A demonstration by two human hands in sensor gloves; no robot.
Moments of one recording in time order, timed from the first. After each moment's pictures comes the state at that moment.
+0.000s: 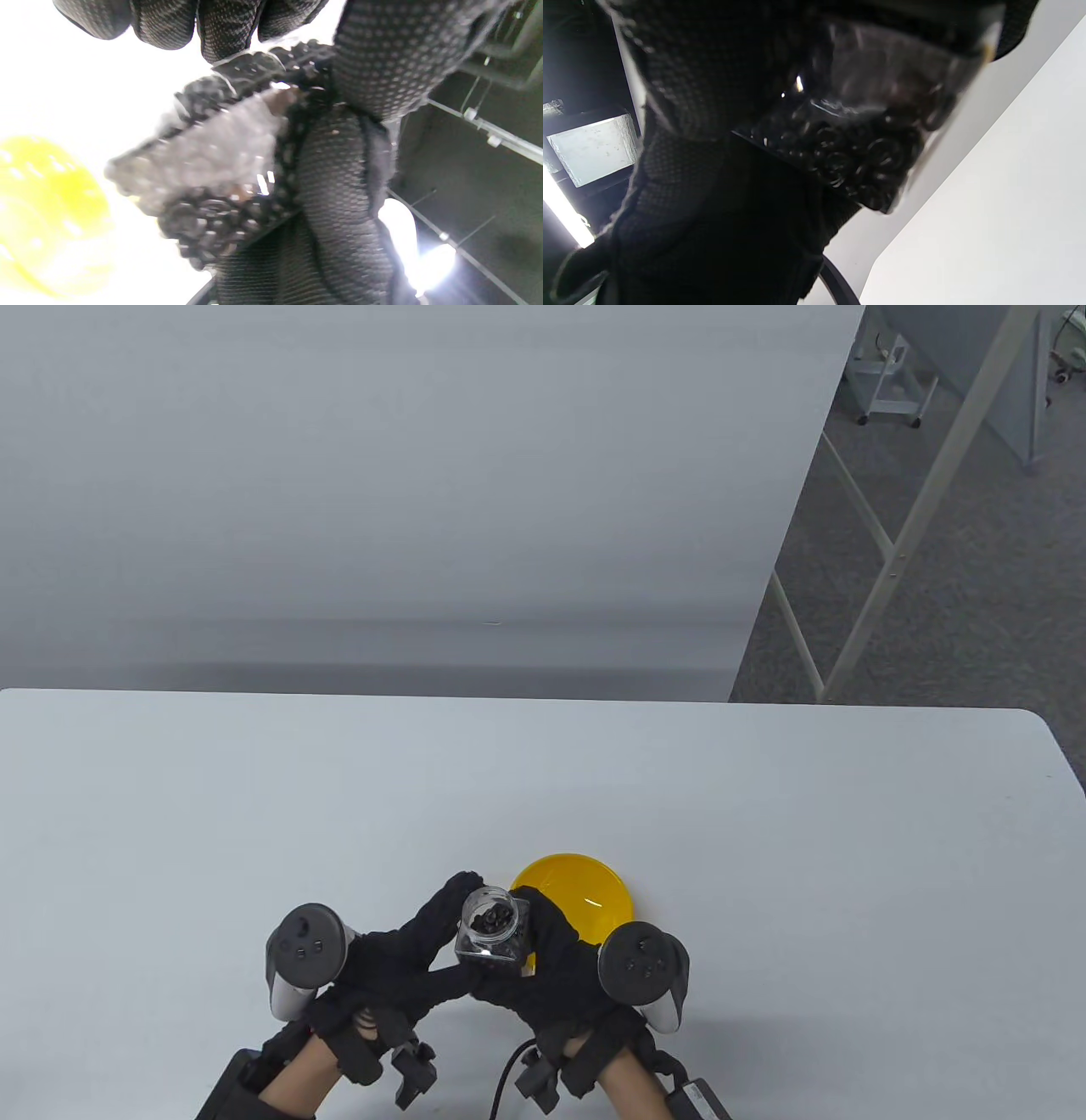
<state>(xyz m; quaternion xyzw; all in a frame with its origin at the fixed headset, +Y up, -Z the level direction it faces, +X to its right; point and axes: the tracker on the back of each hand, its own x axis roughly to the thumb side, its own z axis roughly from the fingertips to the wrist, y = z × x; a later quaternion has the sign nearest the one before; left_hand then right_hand) -0.190 -0.700 -0.285 0.00 -0.28 0.54 0.79 0.042 -0.706 -0.282 0.26 -0.02 0.79 0.56</state>
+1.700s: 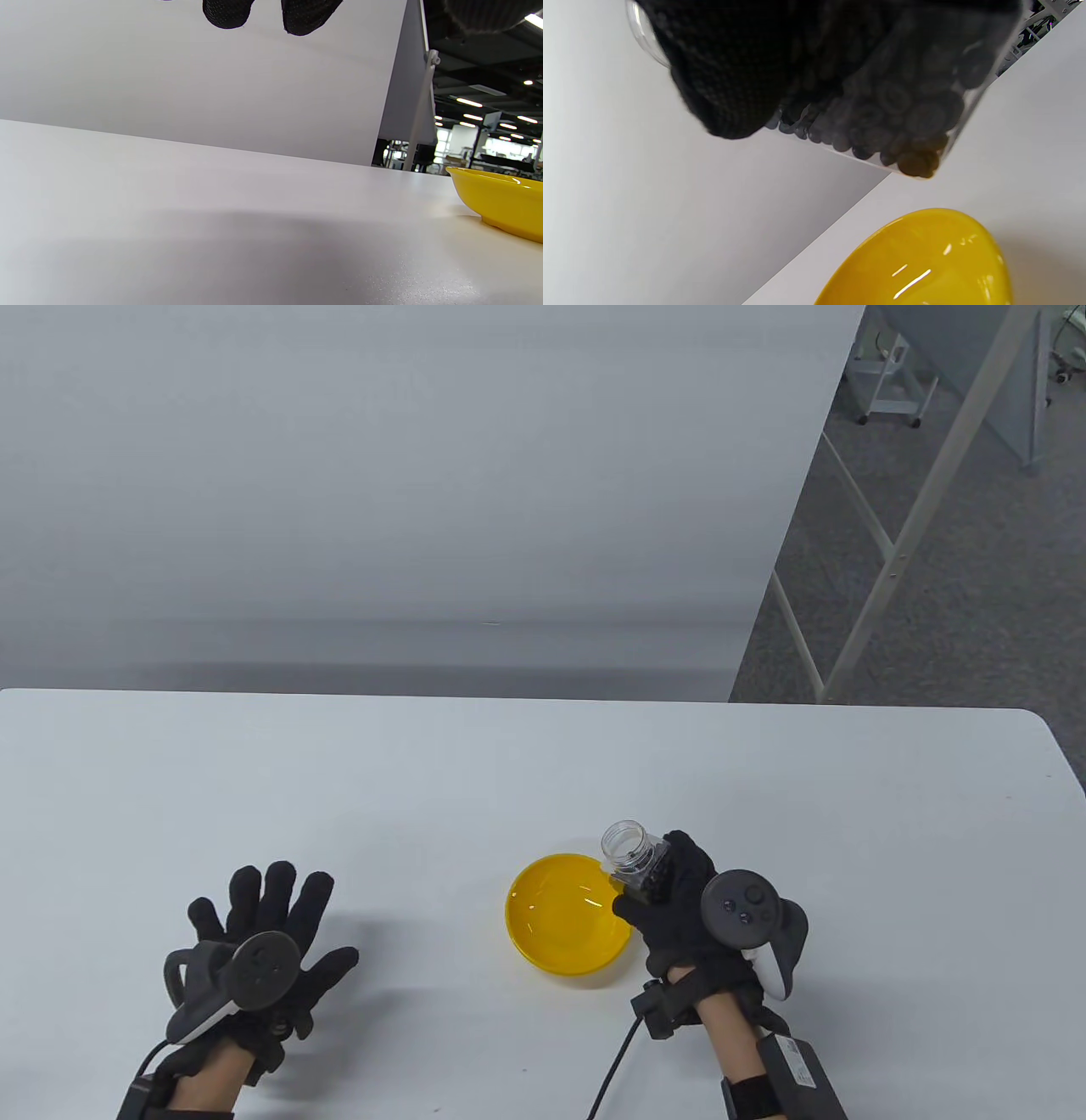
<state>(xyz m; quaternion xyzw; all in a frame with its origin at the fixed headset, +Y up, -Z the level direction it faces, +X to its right) -0.304 -0.748 -0.287 0.05 -0.09 0.07 0.99 0.164 -0.710 -0.333 0.05 -0.06 0.91 0.40</state>
